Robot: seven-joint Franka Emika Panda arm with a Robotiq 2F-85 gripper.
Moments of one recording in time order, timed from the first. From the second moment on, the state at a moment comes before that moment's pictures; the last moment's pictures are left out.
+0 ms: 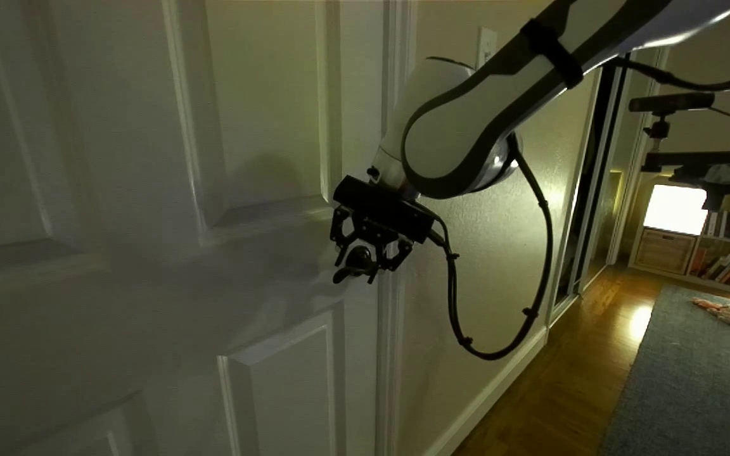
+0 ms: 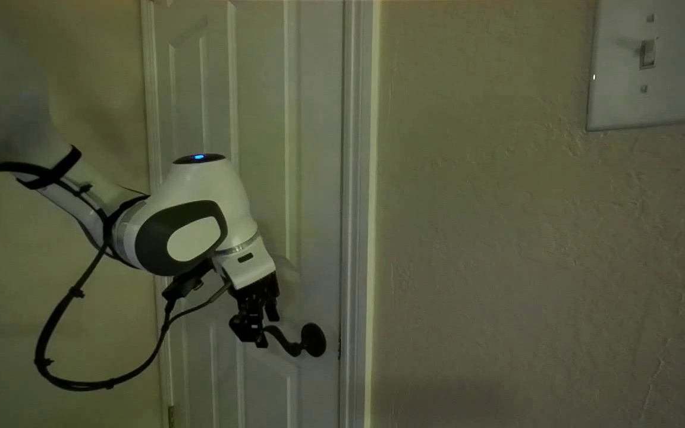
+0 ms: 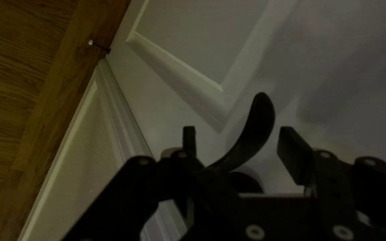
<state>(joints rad) 0.23 0.70 -0.08 -1.63 0.15 2.77 1.16</state>
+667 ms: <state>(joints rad) 0.24 0.75 -0.08 -1.55 0.15 2.76 1.18</state>
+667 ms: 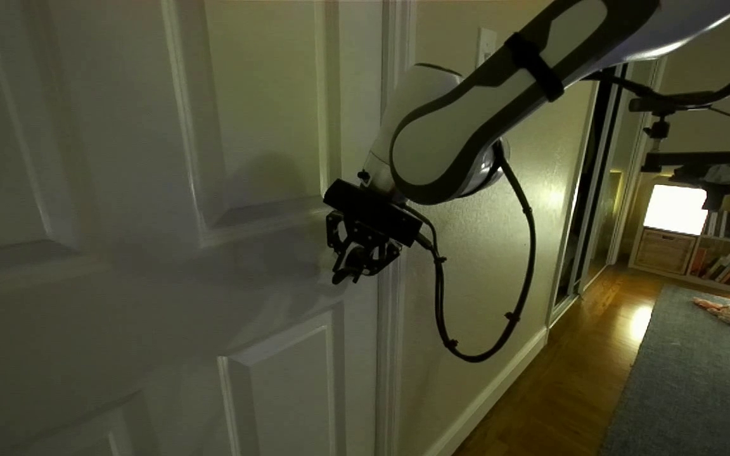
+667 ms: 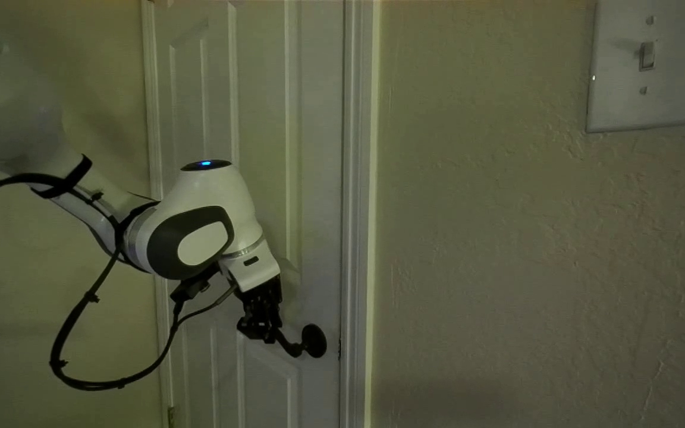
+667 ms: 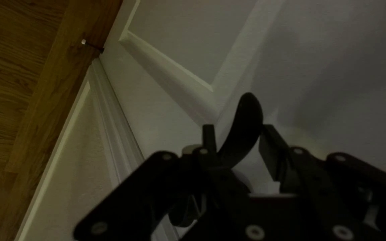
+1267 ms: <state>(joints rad) 0.24 0.78 -0.08 -1.55 0.15 2.76 1.23</state>
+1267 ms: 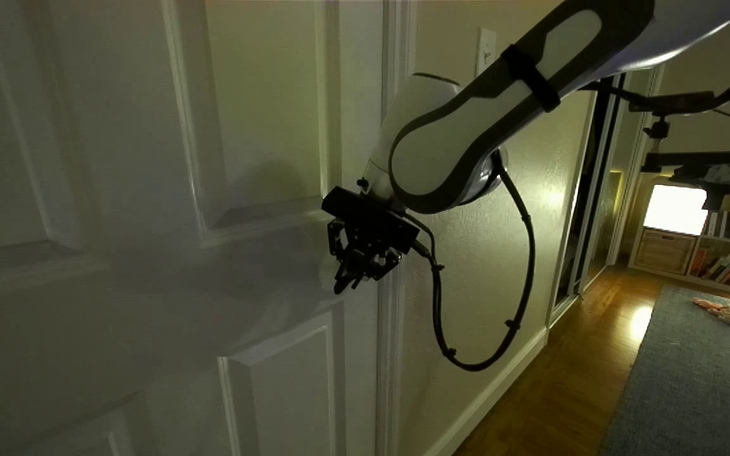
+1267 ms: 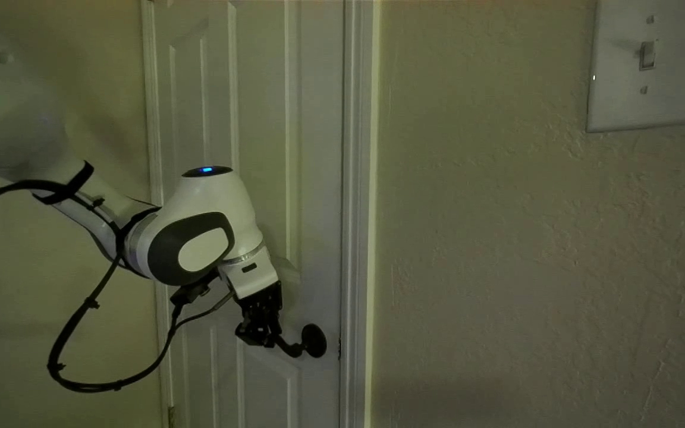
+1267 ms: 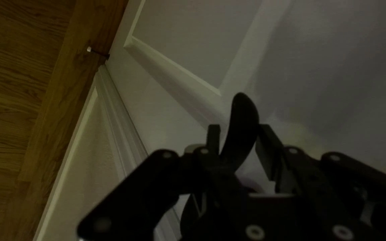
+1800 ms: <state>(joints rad) 0.23 0.87 -0.10 -1.50 0.15 2.75 1.23</state>
